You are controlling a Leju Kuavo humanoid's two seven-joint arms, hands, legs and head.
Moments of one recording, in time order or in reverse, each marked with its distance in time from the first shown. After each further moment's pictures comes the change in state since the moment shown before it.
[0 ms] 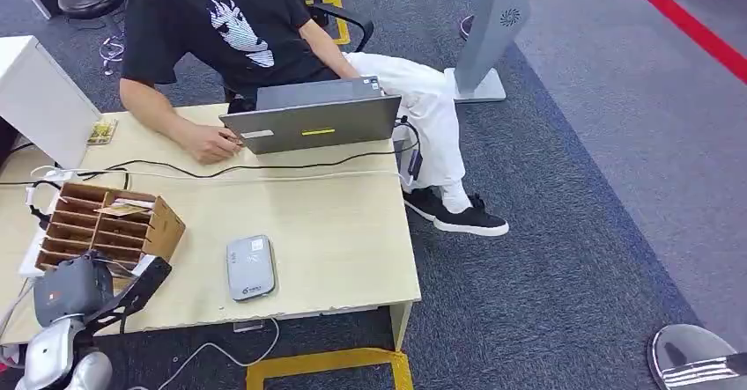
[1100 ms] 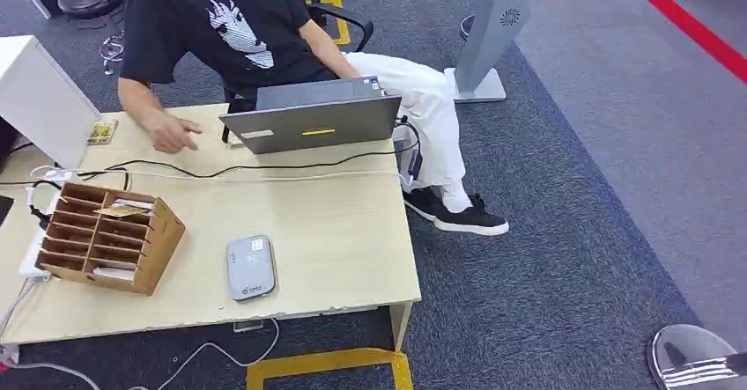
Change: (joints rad) left arm -0.073 0.206 0.211 -0.358 0.039 0.096 0.000; right arm 0.005 0.000 0.052 0.000 -0.037 -0.031 0.025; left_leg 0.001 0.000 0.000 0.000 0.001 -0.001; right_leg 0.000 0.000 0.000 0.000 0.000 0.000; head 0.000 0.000
